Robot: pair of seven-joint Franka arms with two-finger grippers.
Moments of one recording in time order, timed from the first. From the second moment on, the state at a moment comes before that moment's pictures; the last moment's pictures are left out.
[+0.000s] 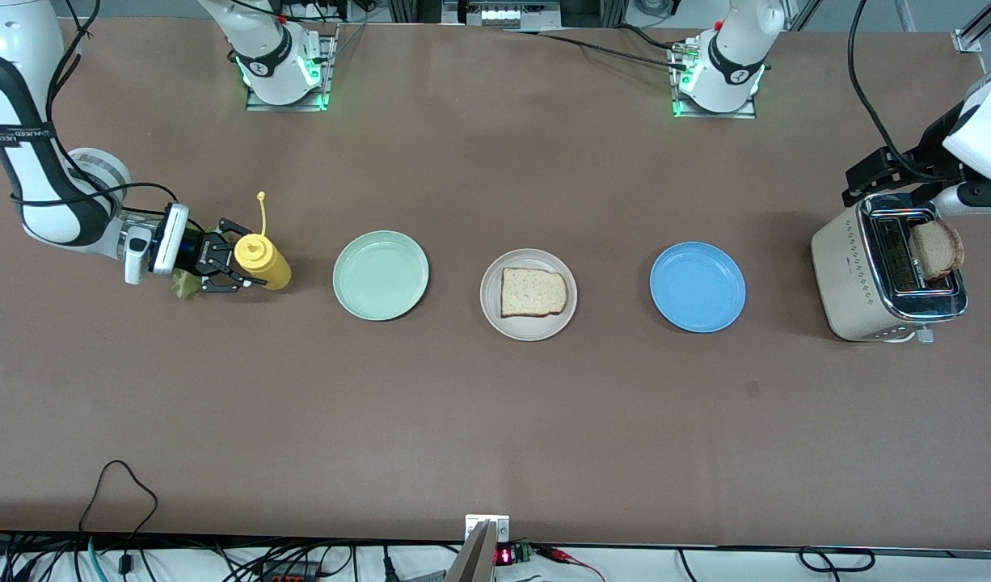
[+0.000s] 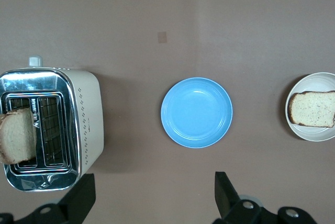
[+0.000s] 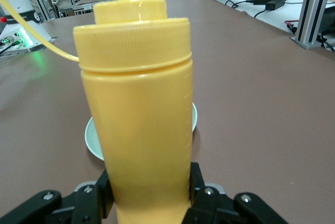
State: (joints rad) left arm 0.04 -0.07 -0.04 -1.73 -0.04 1.66 -0.03; right arm -0.46 0.41 0.22 -2.19 1.12 1.96 -2.40
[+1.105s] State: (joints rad) left arm 0.05 -0.07 -0.04 -1.73 -0.04 1.65 -0.03; right arm -0.50 0.56 0.22 -2.19 1.19 1.92 -2.61
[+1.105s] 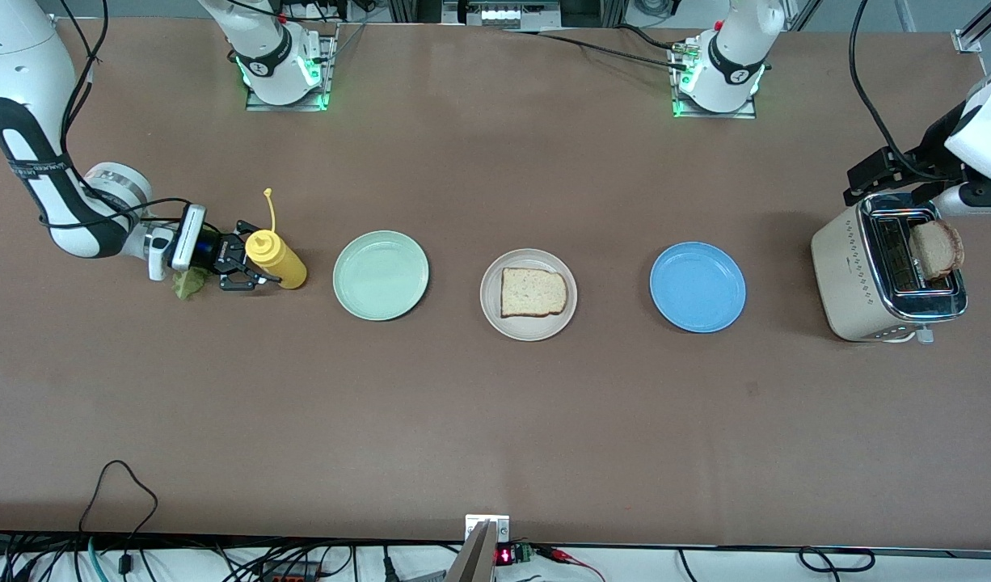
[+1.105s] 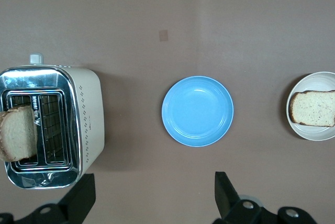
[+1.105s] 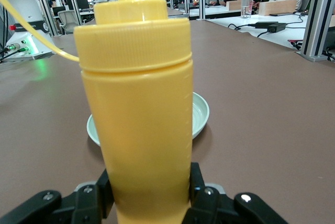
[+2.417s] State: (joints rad) left arm 0.05 -0.07 -0.05 -1.73 -0.04 1.65 -0.03; right arm -0.51 0.59 0.22 -2.18 1.19 1.91 -2.62
